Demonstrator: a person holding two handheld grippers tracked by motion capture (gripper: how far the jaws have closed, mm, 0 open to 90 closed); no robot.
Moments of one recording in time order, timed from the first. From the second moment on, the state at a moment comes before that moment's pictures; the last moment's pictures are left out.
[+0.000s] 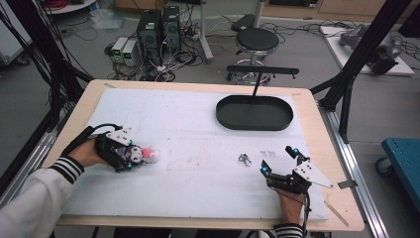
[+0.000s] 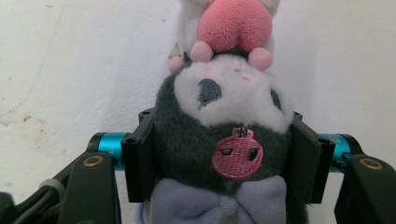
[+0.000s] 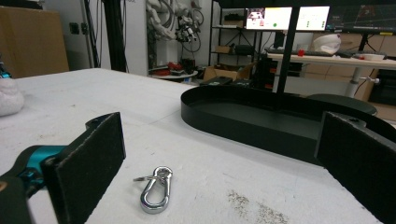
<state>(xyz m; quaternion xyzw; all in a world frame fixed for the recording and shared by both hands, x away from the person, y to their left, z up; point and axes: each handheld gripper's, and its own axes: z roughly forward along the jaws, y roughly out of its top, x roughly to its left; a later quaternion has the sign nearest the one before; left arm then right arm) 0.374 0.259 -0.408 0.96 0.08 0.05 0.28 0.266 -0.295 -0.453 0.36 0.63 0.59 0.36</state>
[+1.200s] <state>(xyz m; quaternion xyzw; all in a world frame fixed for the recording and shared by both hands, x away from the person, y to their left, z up) 0.357 0.225 -0.337 0.89 0.10 0.05 0.43 0.276 -0.286 -0.374 0.27 0.68 0.63 0.25</state>
